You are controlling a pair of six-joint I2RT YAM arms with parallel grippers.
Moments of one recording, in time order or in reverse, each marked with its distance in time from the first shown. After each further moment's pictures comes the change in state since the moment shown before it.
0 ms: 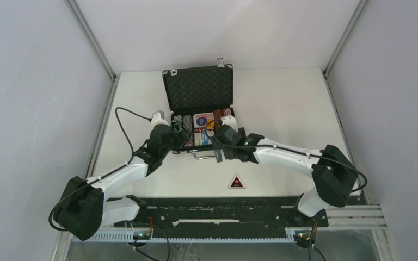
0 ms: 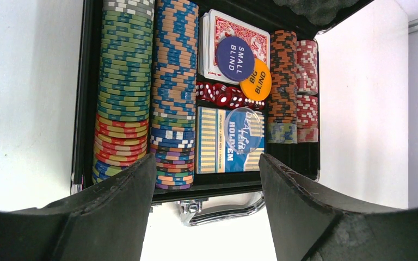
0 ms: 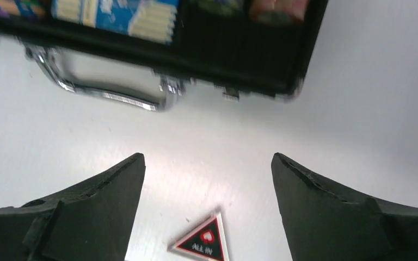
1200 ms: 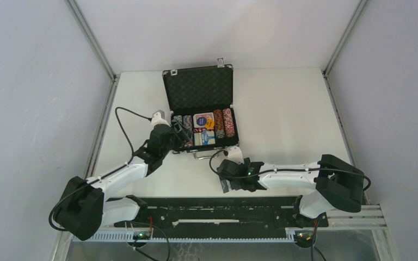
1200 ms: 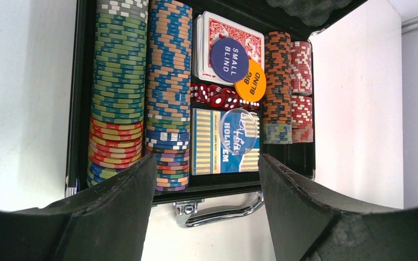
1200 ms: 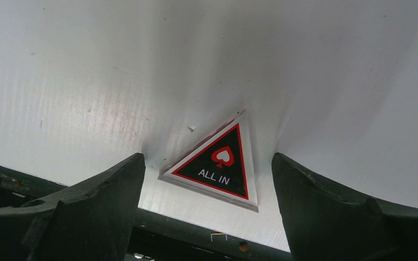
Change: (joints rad) left arm -0.003 0.000 0.000 0.015 0.006 0.000; right arm 0.252 -0.125 -0.367 0.040 0.028 0.285
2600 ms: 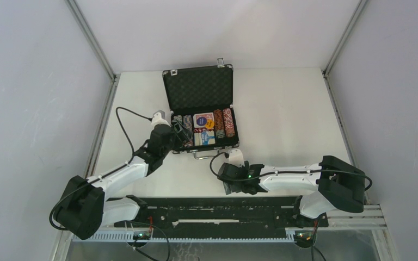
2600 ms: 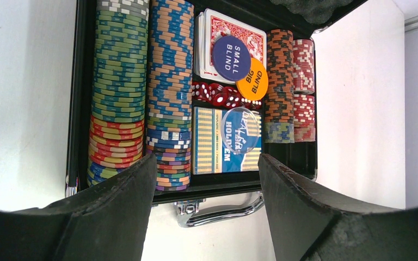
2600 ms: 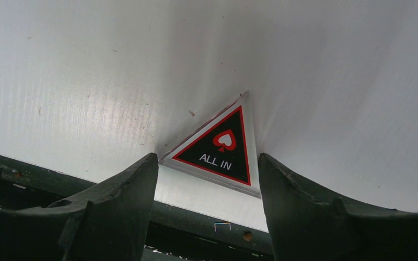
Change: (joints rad) left arm 0.000 0.008 0.000 0.000 0.003 0.000; right arm 0.039 -0.014 -0.009 -0.027 0.015 0.058
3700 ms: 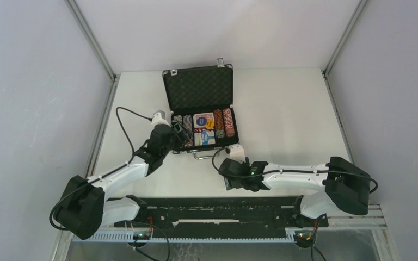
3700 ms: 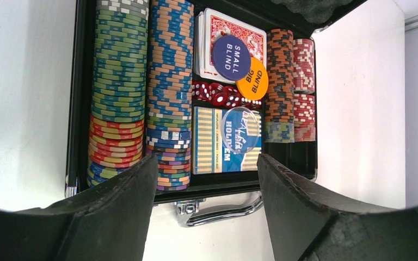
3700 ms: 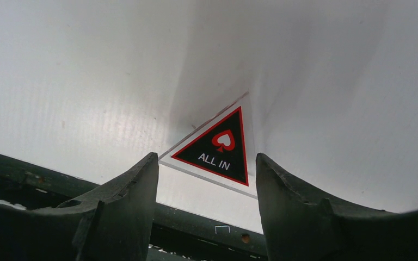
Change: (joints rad) left arm 0.000 0.001 0.000 0.000 0.001 0.000; right arm -0.037 -0.040 0.010 -0.008 0.010 -0.022
